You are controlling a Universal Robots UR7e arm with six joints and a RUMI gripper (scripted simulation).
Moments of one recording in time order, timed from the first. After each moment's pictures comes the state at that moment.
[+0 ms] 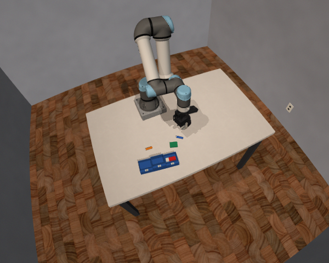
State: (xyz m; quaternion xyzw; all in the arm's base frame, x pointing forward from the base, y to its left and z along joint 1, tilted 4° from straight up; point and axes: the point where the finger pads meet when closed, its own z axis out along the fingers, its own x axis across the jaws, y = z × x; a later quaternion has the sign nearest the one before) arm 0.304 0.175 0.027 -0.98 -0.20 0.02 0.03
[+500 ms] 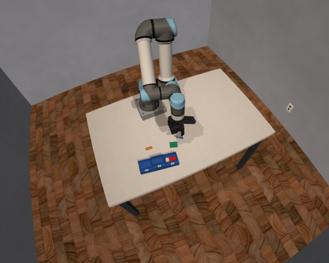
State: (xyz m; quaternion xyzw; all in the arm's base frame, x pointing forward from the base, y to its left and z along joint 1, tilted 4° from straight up) arm 0.357 0.126 0.024 -1.00 -0.01 0.02 0.02
